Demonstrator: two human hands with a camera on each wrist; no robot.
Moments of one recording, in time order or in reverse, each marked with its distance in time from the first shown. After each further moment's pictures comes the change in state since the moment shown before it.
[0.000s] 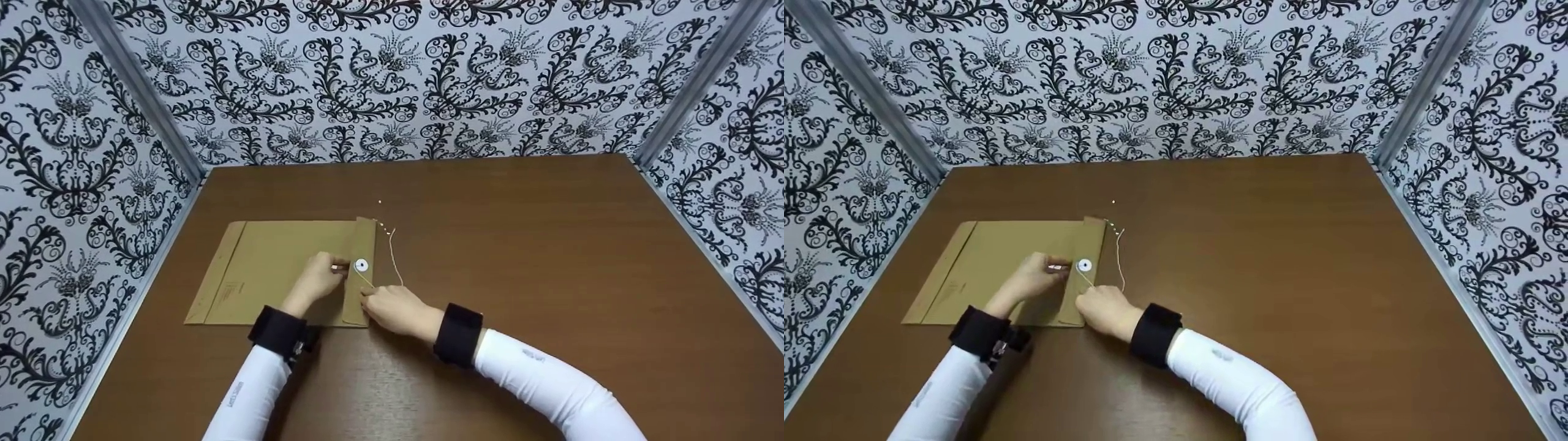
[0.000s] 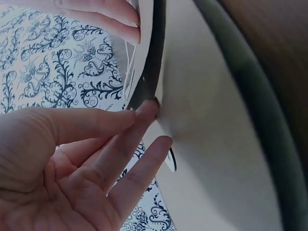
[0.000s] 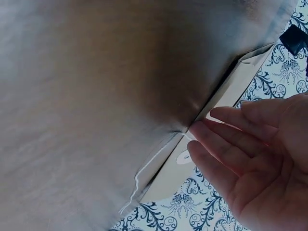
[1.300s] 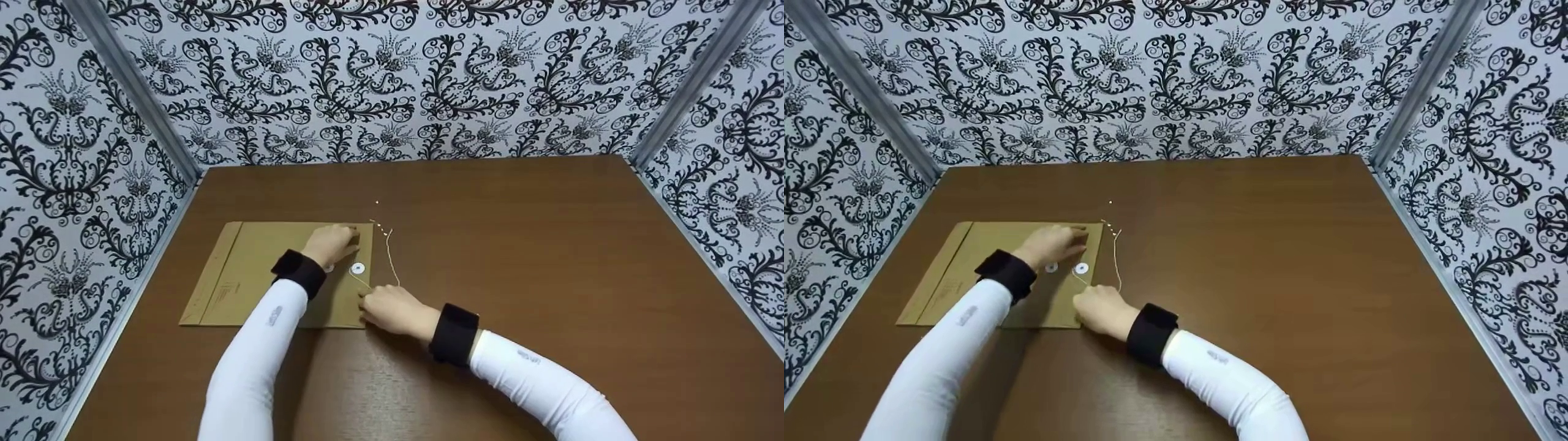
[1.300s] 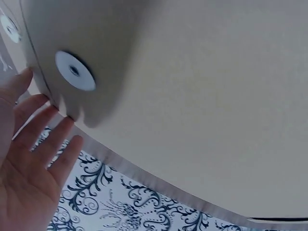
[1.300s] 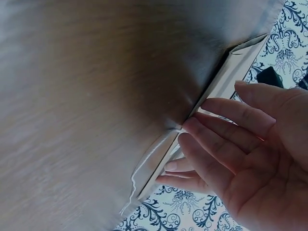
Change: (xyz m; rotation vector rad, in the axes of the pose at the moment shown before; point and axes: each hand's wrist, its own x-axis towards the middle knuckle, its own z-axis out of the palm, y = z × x) left_hand 0.073 0.003 -0.006 0.650 -0.118 0.270; right_hand 0.001 0.000 -0.011 0.116 -0.109 0.058
